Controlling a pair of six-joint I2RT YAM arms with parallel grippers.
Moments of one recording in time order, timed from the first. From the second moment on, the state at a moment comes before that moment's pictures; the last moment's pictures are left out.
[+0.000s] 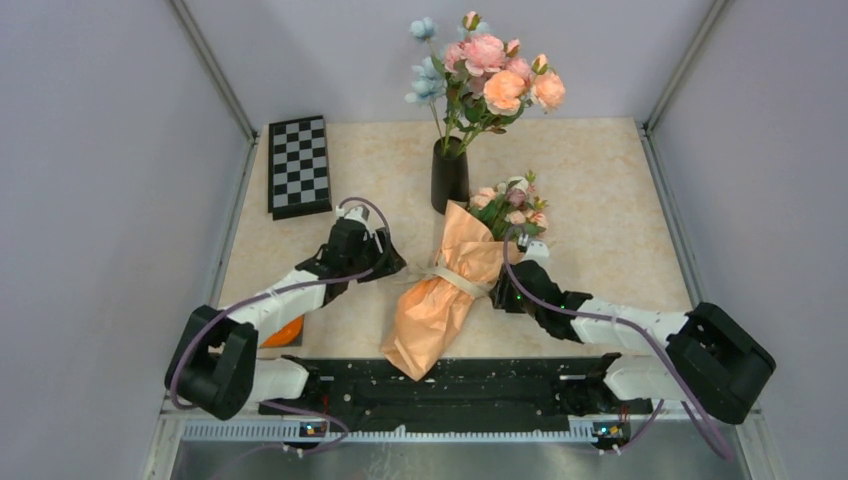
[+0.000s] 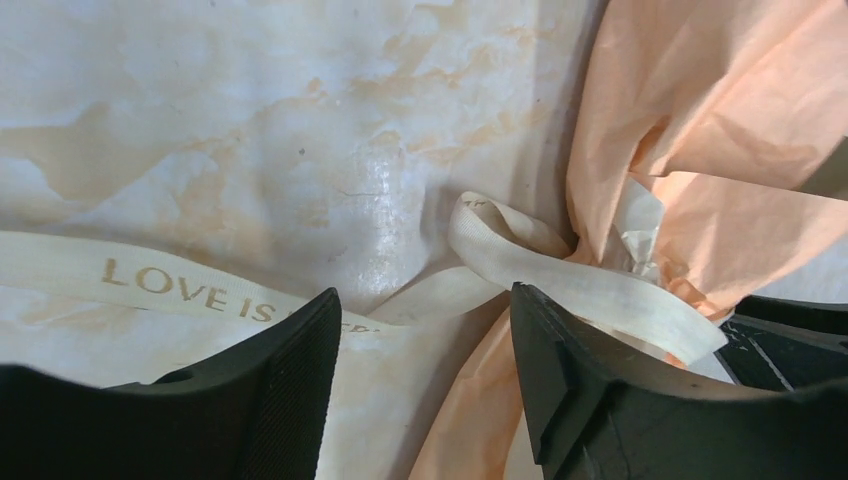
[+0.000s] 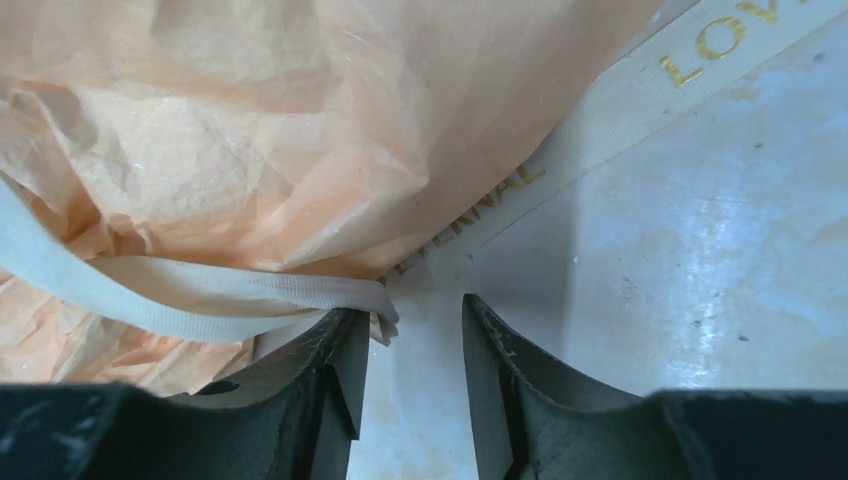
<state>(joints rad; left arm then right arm) -0.43 1.31 0.59 -0.02 0.10 -0.68 0.79 1.23 0.38 0.11 0.28 0.74</state>
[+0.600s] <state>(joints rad) -0.61 1.08 0.70 -0.15 0.06 -0.68 0.78 0.92 0.38 -0.09 0.27 0.59</state>
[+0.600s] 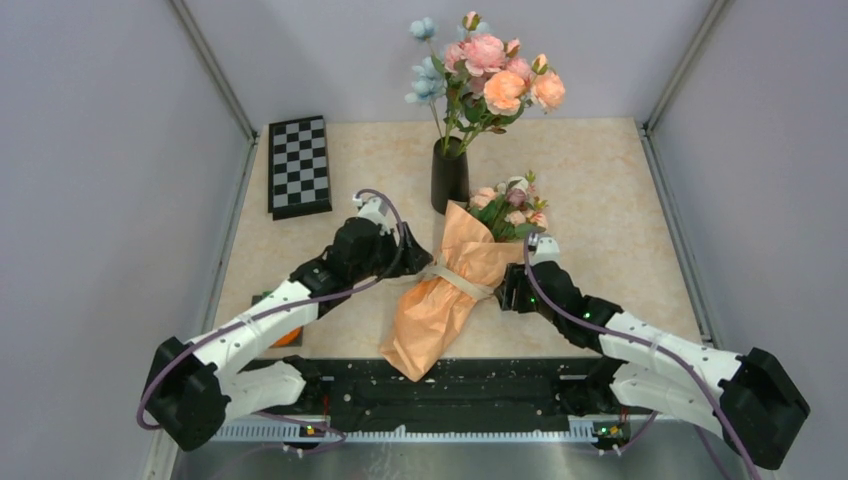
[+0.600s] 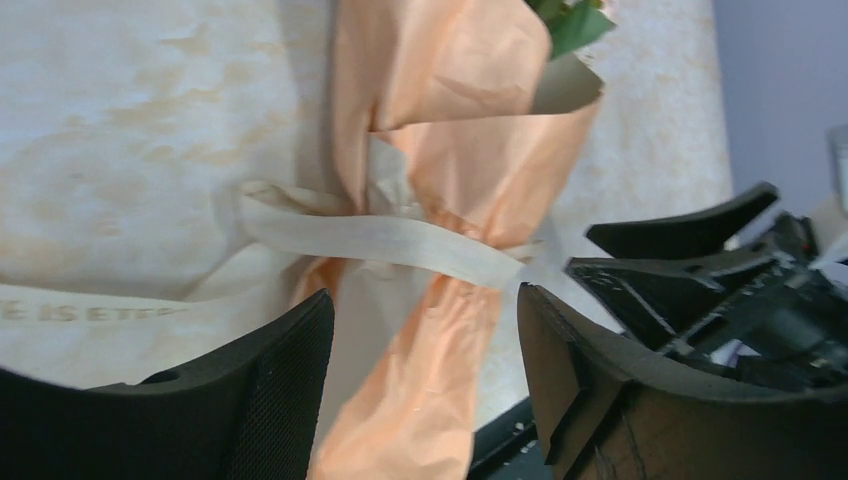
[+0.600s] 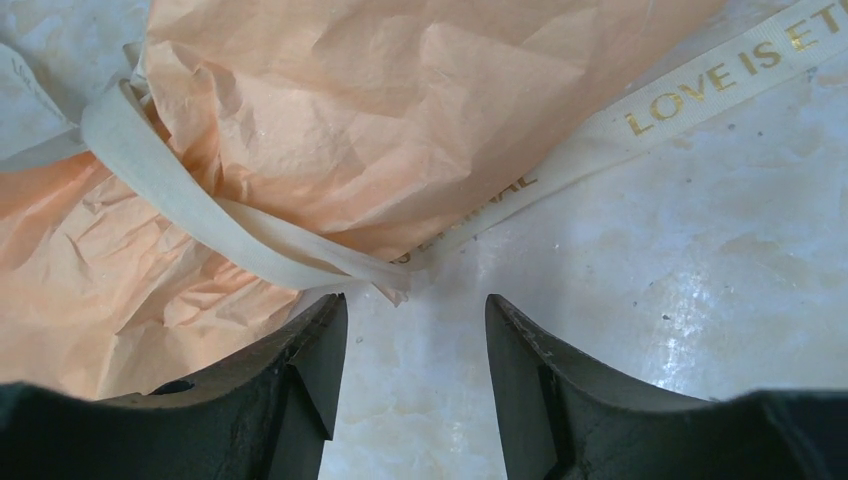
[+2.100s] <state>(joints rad) -0.83 1.49 0.71 0.14 0.16 -0.98 0.70 1.22 0.38 0.20 -0.07 0.53</state>
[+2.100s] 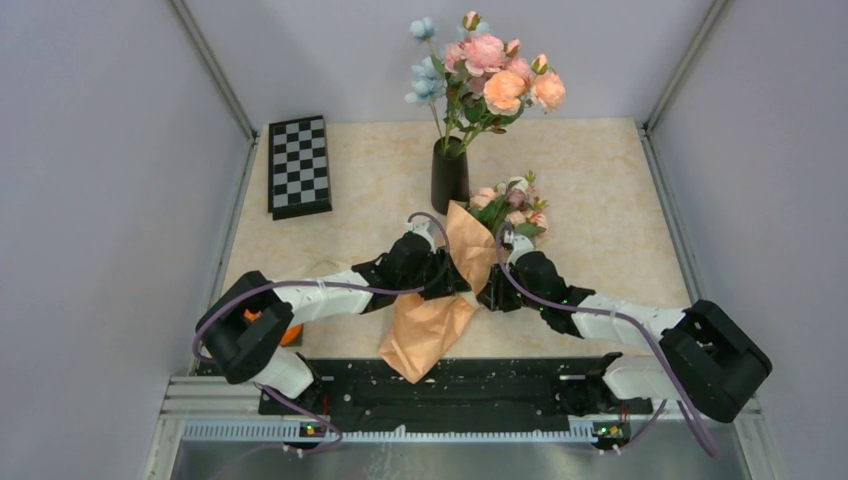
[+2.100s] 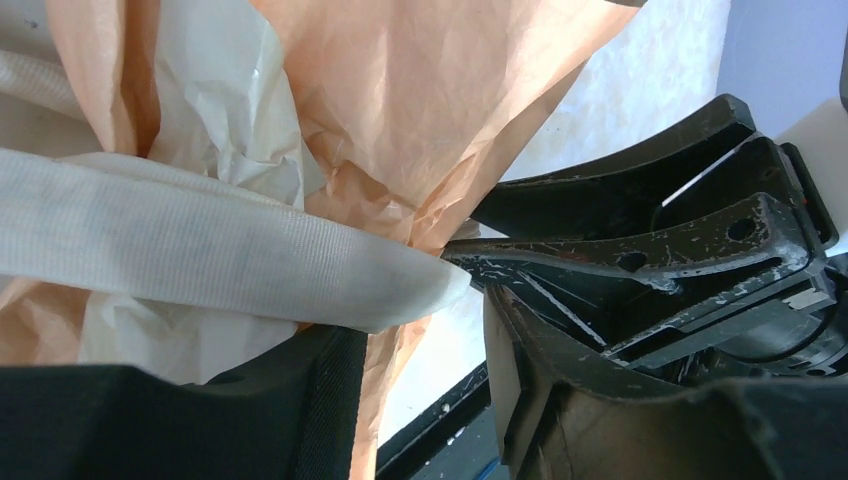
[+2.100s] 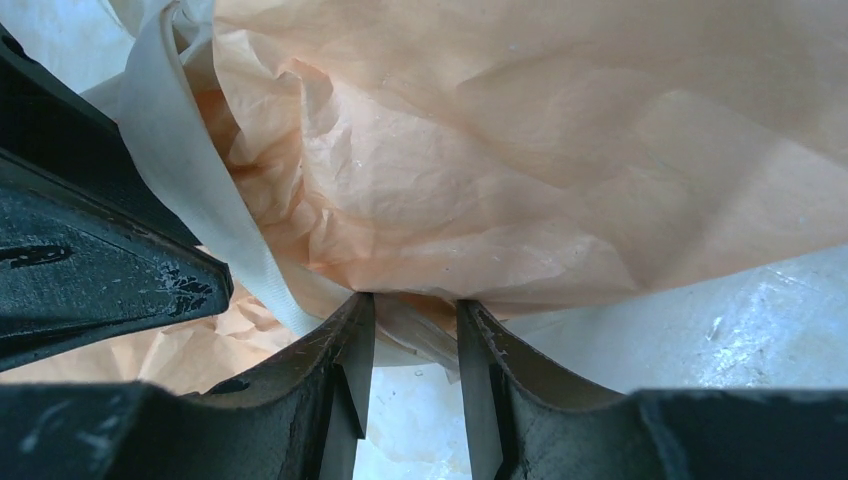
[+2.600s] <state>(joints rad) -0.83 1.50 0.71 0.16 0.17 -1.00 0.70 1.24 0.38 0.24 -0.13 0.53</state>
